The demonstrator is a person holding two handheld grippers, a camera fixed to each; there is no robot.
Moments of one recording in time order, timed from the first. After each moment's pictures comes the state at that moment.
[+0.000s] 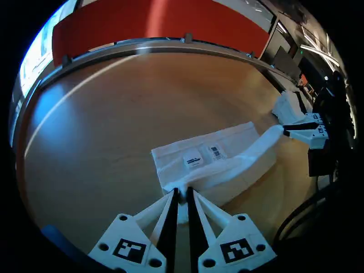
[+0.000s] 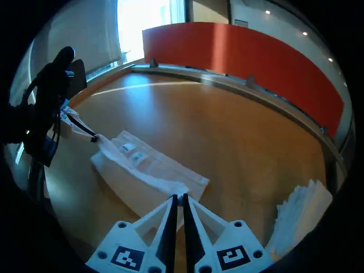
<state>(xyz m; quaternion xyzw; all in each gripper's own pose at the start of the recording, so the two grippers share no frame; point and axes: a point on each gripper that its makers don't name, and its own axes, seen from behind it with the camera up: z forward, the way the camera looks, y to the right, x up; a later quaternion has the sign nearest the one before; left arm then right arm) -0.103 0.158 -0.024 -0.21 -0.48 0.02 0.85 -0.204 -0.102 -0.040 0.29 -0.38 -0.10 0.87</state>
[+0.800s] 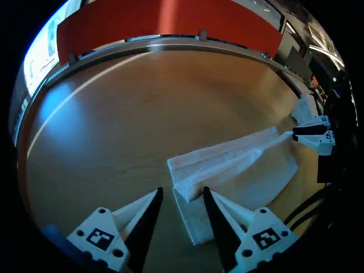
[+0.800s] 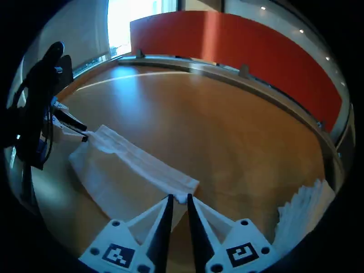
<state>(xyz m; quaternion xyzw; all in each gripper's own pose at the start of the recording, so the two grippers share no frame) -0.133 0.144 0.015 -0.16 -0.47 0.04 0.87 -0.239 -0.096 -0.009 0.25 -0.39 -0.11 0.88</state>
